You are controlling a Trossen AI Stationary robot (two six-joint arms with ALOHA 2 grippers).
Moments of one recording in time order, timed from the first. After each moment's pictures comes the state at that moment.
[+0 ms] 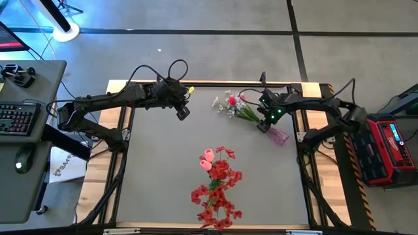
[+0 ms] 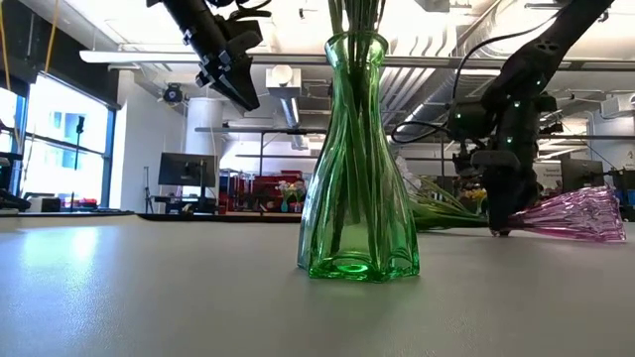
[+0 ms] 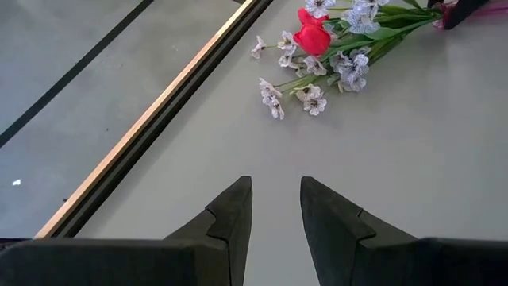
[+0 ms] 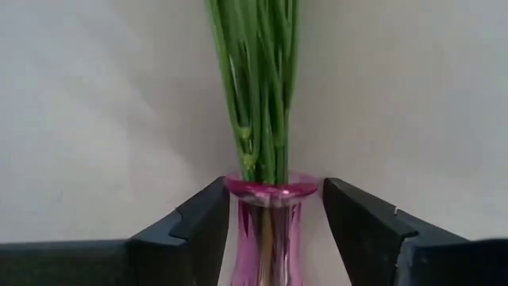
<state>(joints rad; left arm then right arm) 0.34 1.34 1.14 -0.63 -0.26 -0.11 -0.70 1.42 0.64 -0.61 -0.22 0.07</state>
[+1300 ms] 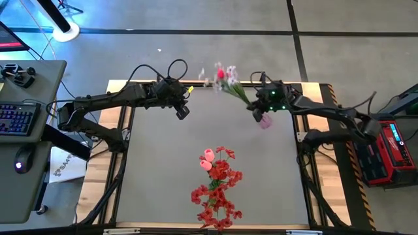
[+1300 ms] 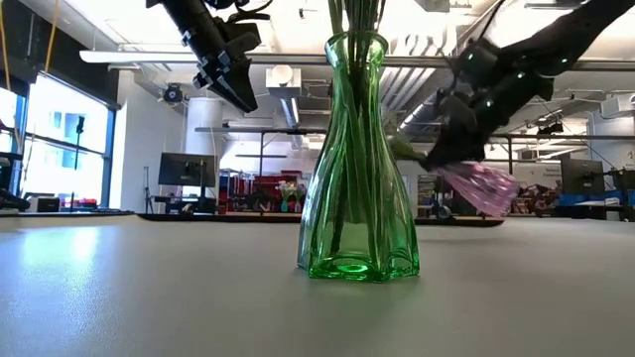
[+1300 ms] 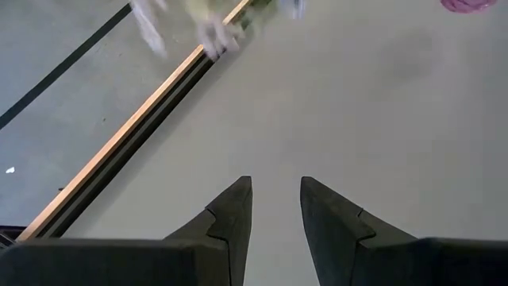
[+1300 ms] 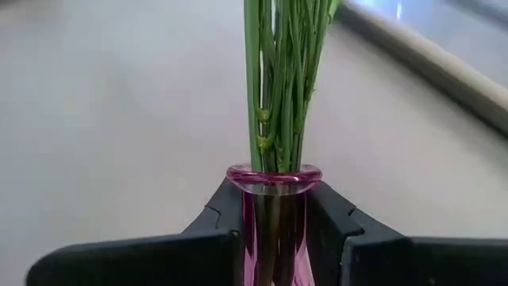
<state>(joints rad) 0.35 1.34 1.14 -0.65 -0.25 -0.14 -0.69 1.18 0.60 -0.13 -0.25 0.03</state>
